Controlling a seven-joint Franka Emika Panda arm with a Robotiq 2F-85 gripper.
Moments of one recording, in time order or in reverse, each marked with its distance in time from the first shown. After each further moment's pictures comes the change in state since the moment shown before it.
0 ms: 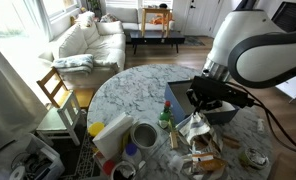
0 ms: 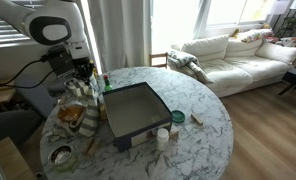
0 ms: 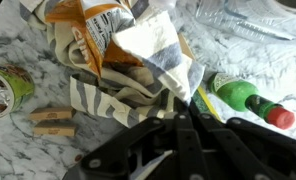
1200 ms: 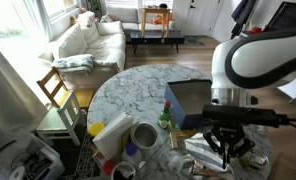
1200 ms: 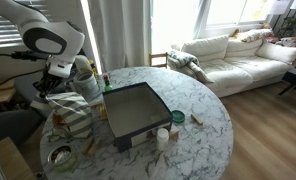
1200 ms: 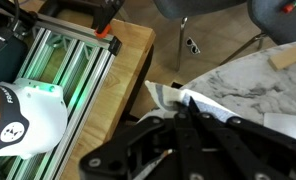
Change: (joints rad) arm -0.001 0.004 0.039 -0.065 0.344 -0.500 -0.054
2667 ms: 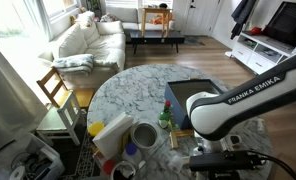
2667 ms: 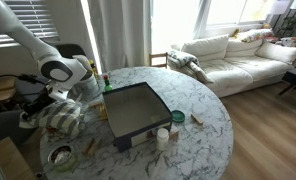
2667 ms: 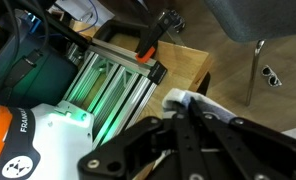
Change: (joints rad) arm 0.081 0.340 0.052 0.028 0.044 -0.052 -0.022
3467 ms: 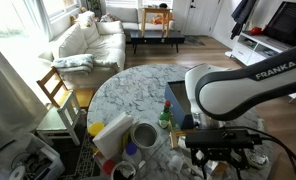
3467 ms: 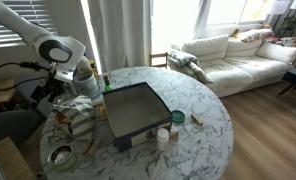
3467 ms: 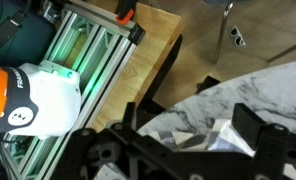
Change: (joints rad) arm 0.005 -0.137 -0.016 0.067 -0.162 0.039 0.076
